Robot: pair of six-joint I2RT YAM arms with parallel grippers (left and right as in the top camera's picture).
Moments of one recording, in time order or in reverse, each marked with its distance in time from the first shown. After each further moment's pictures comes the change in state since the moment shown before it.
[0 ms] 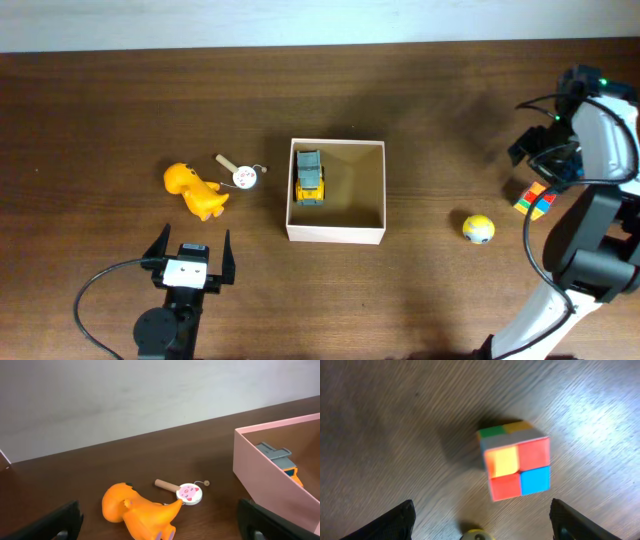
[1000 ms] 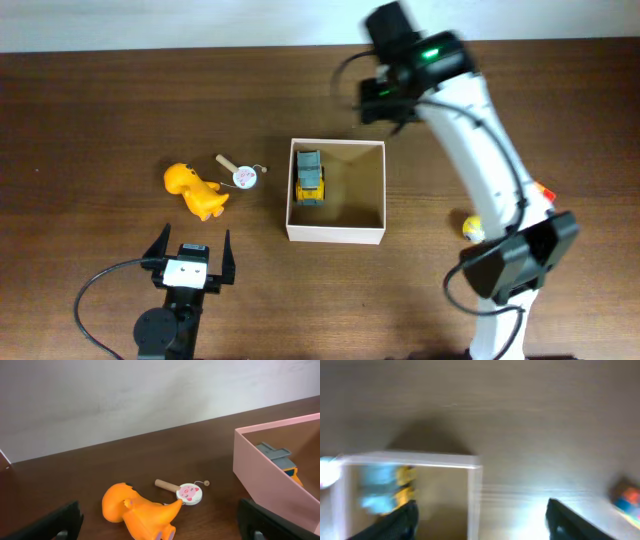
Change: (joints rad) left arm 0.000 0.000 0.000 0.000 0.000 0.000; right arm 0.686 0.003 0.500 -0.147 0.049 -0.204
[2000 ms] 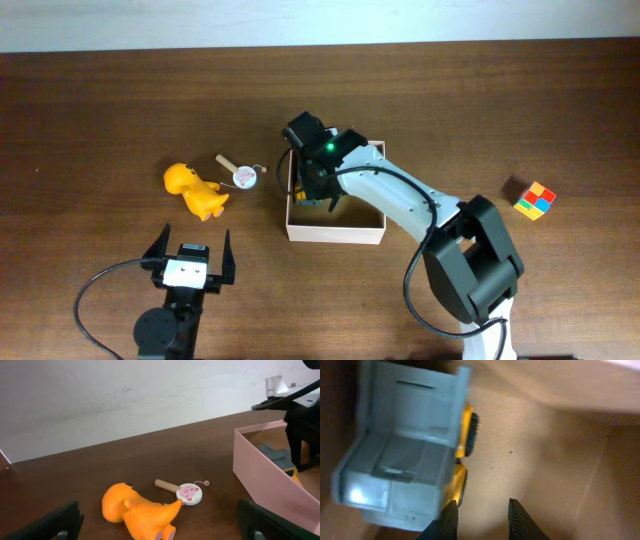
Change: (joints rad) left arm 0.000 0.000 0.000 0.000 0.000 0.000; right arm 0.314 0.007 -0.632 0.538 0.024 0.113
